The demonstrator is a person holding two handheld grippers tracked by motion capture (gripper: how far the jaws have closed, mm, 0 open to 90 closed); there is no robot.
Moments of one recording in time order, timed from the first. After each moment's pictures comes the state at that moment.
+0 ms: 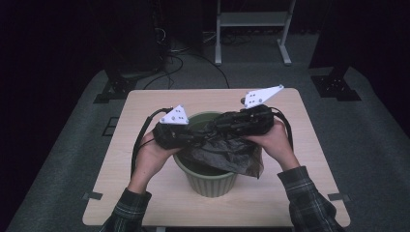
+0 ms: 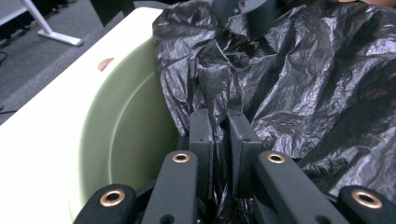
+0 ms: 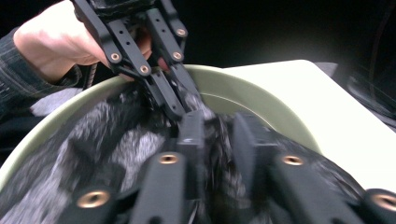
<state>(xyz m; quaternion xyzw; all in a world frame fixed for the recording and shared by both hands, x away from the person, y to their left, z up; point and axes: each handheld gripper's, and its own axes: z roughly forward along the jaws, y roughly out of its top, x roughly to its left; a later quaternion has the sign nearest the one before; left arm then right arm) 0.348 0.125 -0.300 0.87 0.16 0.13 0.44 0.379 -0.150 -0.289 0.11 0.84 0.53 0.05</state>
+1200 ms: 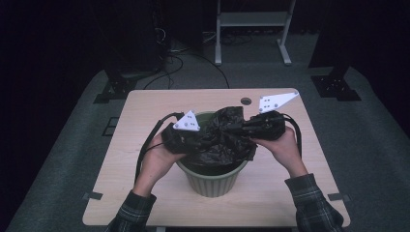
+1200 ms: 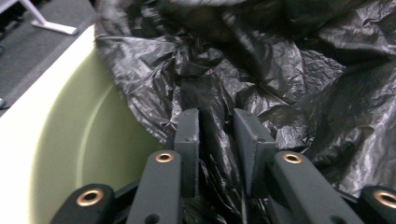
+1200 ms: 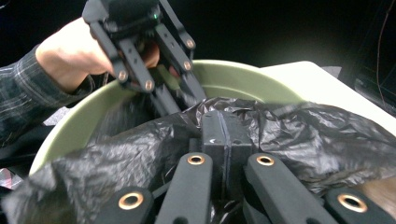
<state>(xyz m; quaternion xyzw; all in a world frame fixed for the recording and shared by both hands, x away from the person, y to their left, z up) 0.341 0.098 -0.306 0.90 0.13 0.13 0.39 0.369 -0.176 -0.301 0.12 0.82 0.56 0.03</state>
